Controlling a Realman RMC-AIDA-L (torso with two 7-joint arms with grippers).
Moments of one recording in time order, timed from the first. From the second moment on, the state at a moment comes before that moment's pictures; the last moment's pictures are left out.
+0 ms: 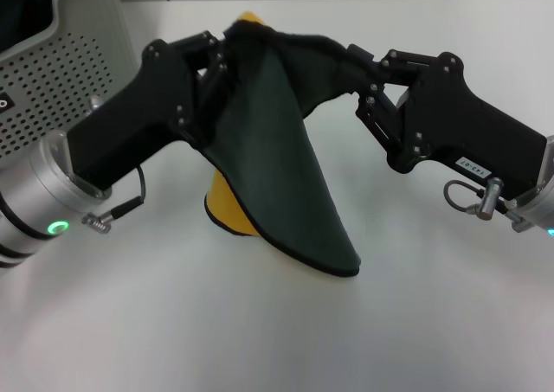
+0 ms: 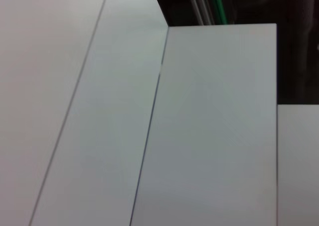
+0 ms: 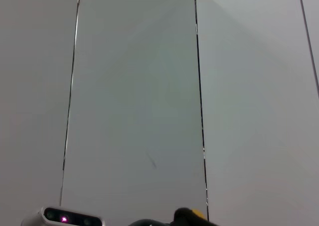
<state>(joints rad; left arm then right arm) -0.48 -2.10 1.09 0.25 1.03 1.83 -0.91 0.34 2.03 -1.88 -0.70 -0.44 -1.41 0.70</state>
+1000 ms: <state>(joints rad) -0.45 -2.10 1.13 0.19 1.03 1.83 -0.85 0.32 1.98 -1.77 -0.85 -0.56 -1.43 0.83</state>
